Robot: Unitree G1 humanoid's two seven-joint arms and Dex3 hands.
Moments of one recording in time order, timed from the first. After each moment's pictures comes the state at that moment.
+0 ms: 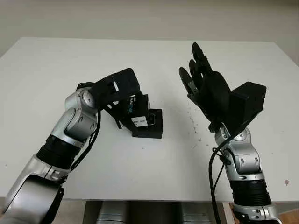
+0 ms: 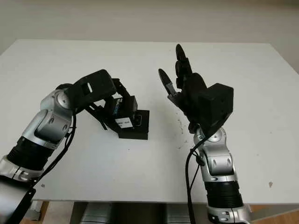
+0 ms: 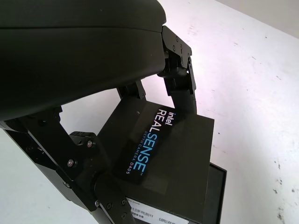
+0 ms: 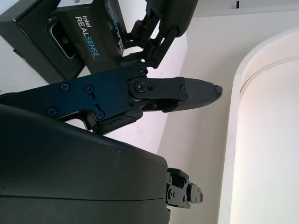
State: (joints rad) left arm -0.77 0.41 -0.33 0.13 0.44 0.64 -0.53; right arm -0.40 -0.16 -0.05 -0.04 0.09 0.23 0.11
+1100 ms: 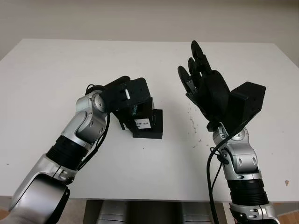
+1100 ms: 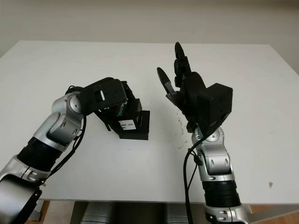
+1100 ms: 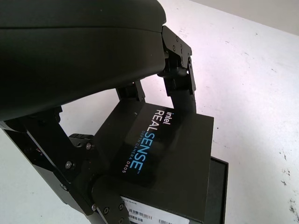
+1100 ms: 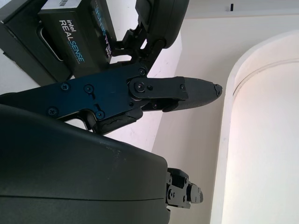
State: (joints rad) left arm -0.79 0.38 -0.39 0.19 0.52 0.57 -0.51; right arm -0.41 -0.14 -0.04 -0.02 0.07 0.20 0.10
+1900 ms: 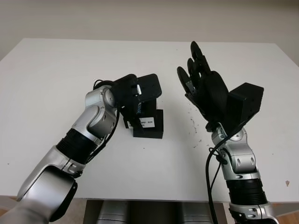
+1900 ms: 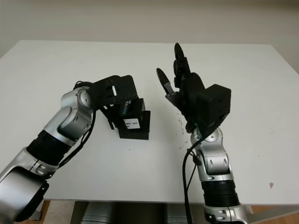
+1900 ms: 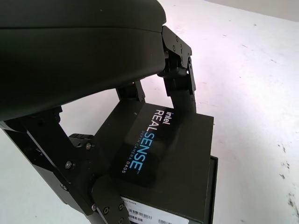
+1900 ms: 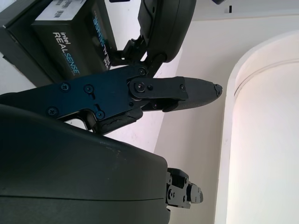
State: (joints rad) left arm -0.86 0.33 -0.45 0.22 0.58 0.63 -0.55; right arm -0.41 -0.13 -0.04 0.01 0.08 0.18 0.10
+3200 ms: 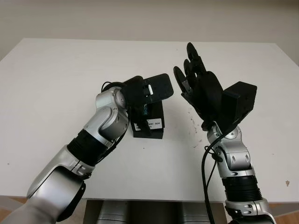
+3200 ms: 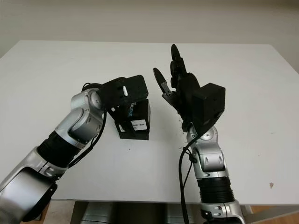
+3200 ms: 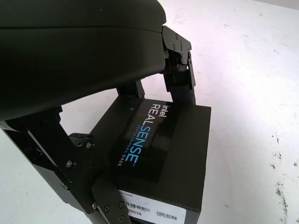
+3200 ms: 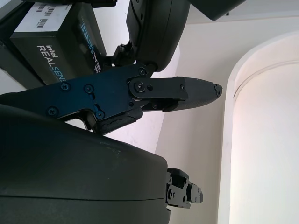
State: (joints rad) left arm -0.87 0.26 -0.51 0.17 0.62 0.80 -0.56; right arm -0.43 -0.10 -0.04 0.06 0.08 0.15 0.09
